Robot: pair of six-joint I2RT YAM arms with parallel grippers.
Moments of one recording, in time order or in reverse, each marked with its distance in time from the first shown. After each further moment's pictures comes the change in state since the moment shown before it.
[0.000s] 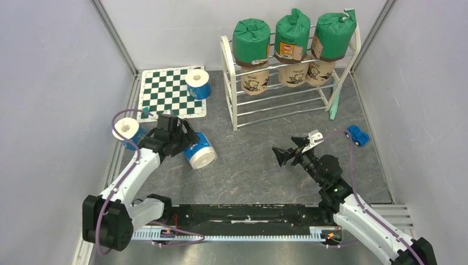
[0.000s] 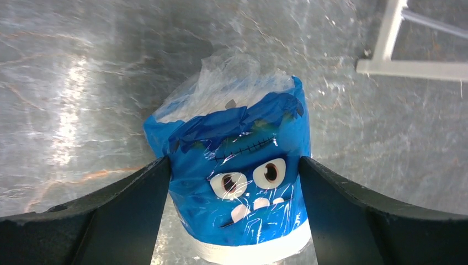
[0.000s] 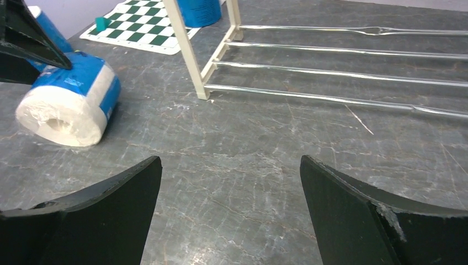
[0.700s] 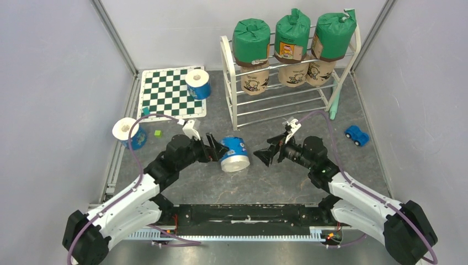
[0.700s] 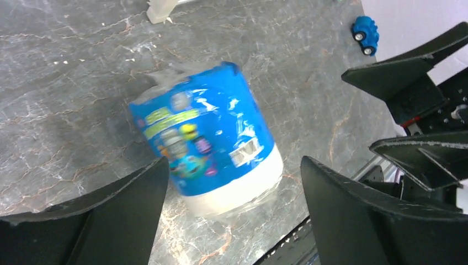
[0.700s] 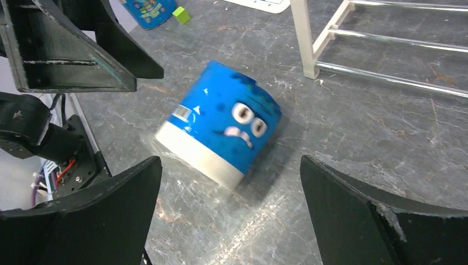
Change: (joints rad) left arm -0.415 -0.283 -0.263 0.462 0.105 0.026; right arm 0.030 0.391 0.208 0.053 -0.333 0.167
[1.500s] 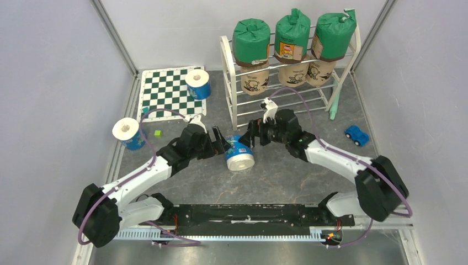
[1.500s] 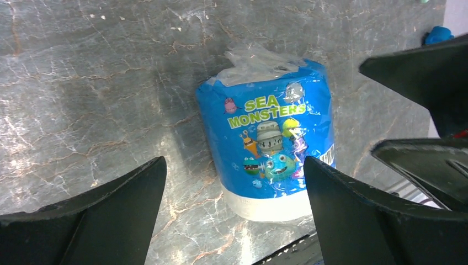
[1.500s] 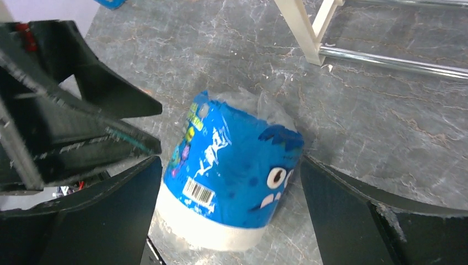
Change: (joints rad) left arm -0.010 0.274 0.164 -0.162 -0.101 -0.117; right arm 0.034 0.425 0.389 -0.235 0.024 0.087
